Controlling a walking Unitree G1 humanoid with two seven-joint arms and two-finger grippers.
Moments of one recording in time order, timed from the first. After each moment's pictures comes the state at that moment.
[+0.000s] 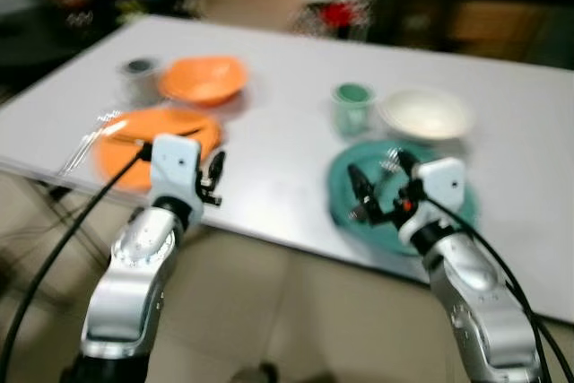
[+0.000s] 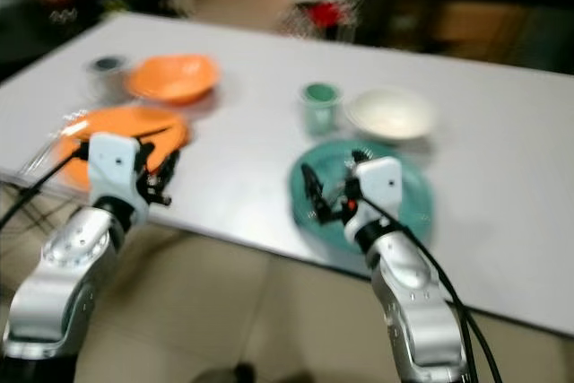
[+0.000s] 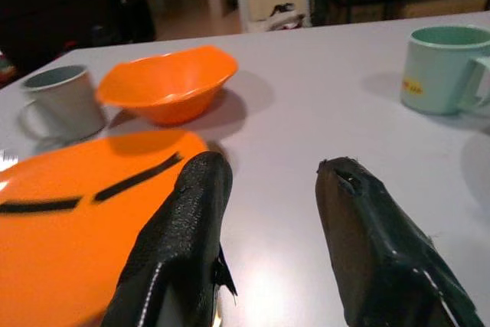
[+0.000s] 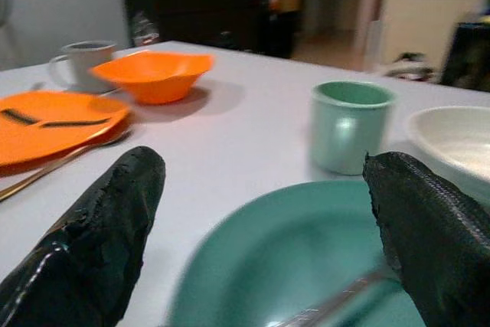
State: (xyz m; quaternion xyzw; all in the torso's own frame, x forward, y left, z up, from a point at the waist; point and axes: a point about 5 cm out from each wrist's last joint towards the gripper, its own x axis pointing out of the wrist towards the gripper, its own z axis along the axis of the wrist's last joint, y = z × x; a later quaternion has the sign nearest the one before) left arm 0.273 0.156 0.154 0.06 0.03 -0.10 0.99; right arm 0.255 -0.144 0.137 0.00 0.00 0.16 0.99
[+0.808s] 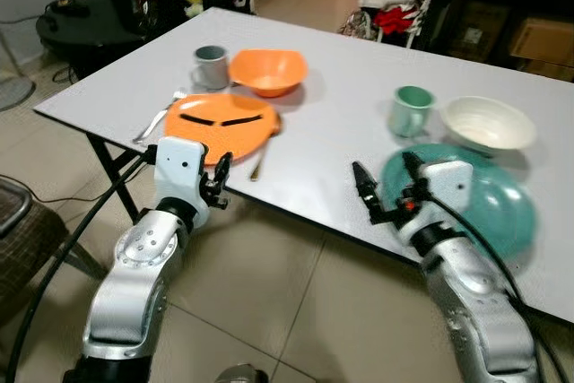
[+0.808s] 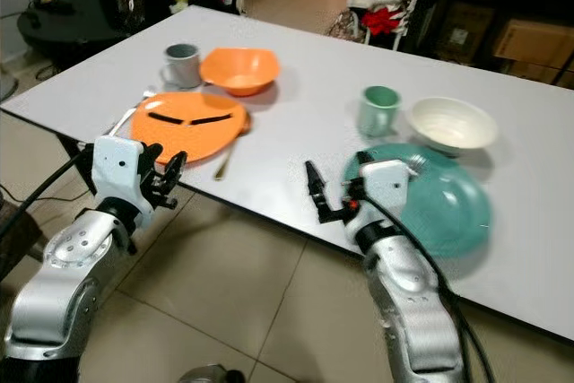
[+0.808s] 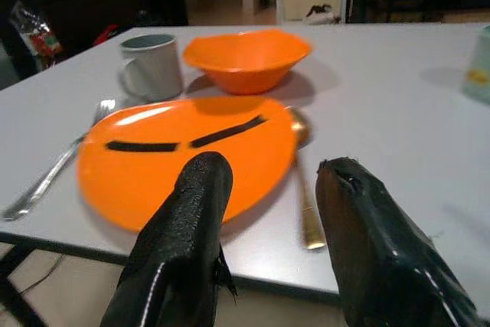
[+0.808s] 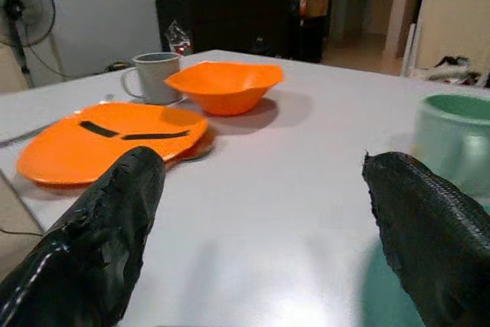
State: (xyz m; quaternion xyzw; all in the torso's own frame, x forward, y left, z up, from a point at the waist) left arm 0.272 0.160 0.153 0.06 0.04 -0.10 0.99; right arm 0.255 -0.135 0.138 0.04 -0.01 0.15 0.99
